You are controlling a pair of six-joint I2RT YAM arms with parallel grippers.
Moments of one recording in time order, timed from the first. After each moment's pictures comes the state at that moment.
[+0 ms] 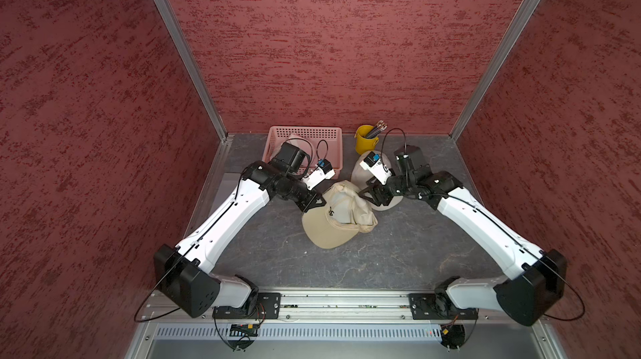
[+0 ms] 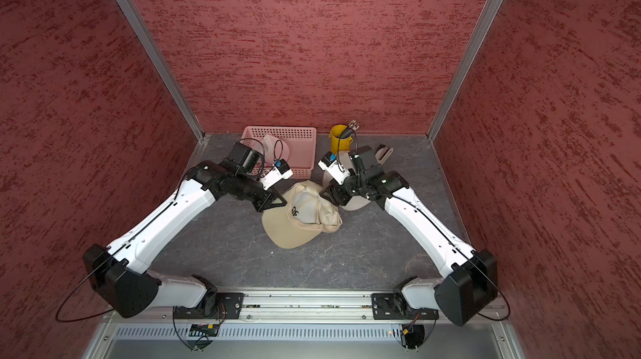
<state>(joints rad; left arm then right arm) -0.51 1.40 1.40 -1.09 0.53 0.27 0.49 1.35 1.24 -0.71 -0.49 -0.26</state>
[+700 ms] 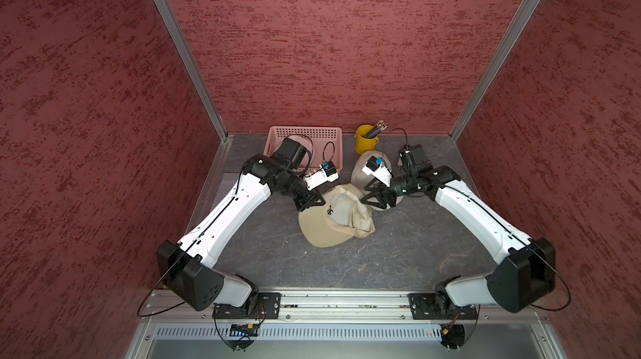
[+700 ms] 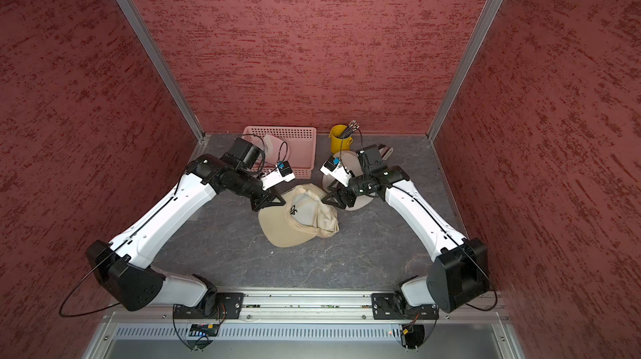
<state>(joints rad) -0.51 1.43 1.48 -1.19 0.53 0.50 0.38 1.43 1.24 -0.77 -0.80 -0.48</state>
